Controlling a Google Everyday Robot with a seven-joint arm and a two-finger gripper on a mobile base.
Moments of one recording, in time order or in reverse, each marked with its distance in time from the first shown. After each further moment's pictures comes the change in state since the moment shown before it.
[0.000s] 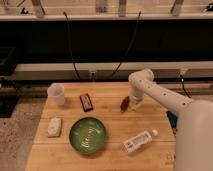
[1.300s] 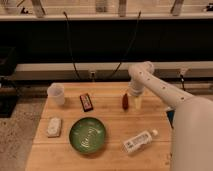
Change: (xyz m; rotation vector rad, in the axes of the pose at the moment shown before) arm -0.010 -0.032 -0.036 0.027 -0.032 -0.163
